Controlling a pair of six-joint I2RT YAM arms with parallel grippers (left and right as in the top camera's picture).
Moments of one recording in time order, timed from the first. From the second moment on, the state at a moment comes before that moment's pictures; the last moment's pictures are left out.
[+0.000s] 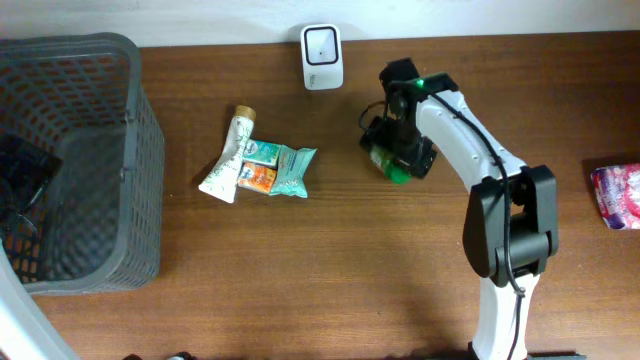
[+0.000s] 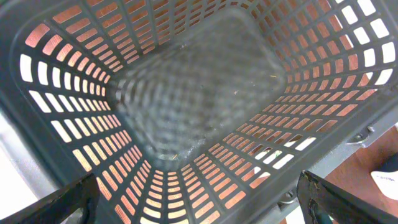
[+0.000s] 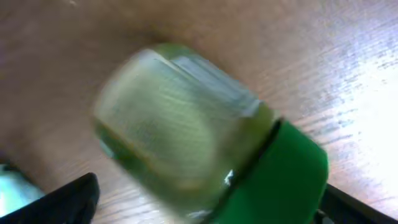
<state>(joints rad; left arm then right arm) 0.51 1.48 2.09 -1.66 -0.09 -0.54 0.26 2.15 1.79 -1.12 -0.08 0.81</state>
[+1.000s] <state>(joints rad) 0.51 1.48 2.09 -1.66 -0.09 -0.54 0.25 2.15 1.78 -0.97 -0.06 0.49</state>
